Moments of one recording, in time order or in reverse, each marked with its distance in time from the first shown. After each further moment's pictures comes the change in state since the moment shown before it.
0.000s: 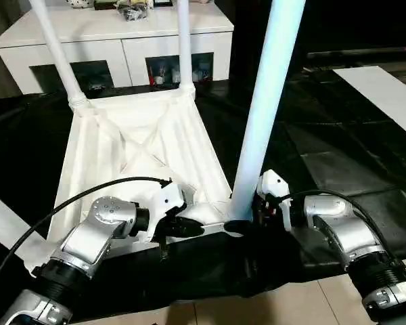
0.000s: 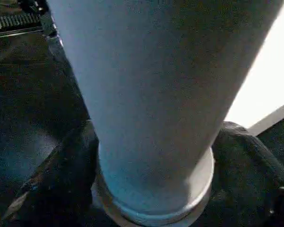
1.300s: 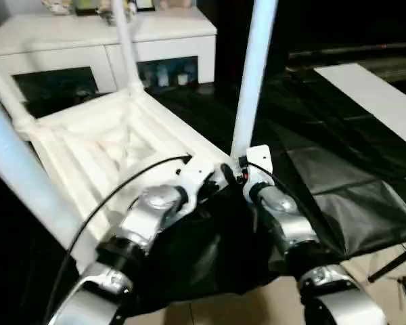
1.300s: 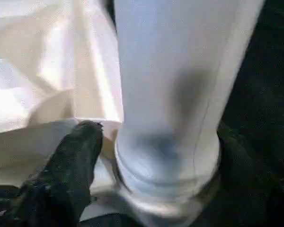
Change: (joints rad) left arm -0.151 -0.274 0.072 0.248 0.135 -0.010 0.486; right arm -0.133 0.330 -0.196 0.262 -0.064 -0.015 -0.814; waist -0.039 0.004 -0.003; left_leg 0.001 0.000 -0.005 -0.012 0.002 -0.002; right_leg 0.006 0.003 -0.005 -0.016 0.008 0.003
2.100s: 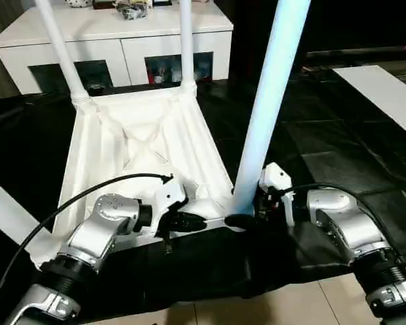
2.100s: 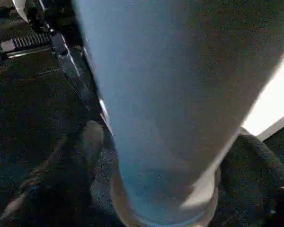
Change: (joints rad) left arm 0.124 0.227 -0.043 -0.174 -0.117 -0.029 -0.498; right arm 0.124 -0.351 0.194 -0.313 0.092 0.086 0.803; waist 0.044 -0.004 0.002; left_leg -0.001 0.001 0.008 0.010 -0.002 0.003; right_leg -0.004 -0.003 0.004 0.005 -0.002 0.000
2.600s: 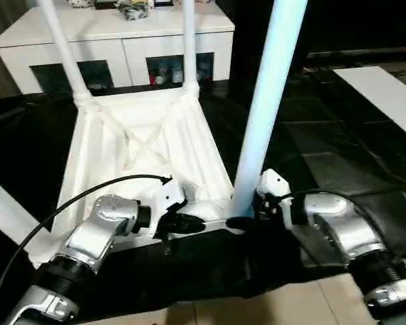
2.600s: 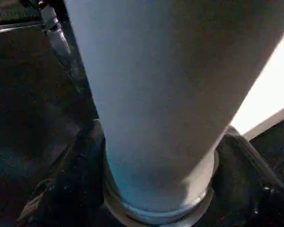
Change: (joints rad) left arm 0.002 -0.004 0.010 0.006 0.005 0.002 0.021; right arm -0.002 0.053 -0.013 0.088 -0.046 -0.077 -0.068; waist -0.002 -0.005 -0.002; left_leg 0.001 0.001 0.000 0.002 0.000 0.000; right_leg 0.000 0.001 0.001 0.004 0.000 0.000
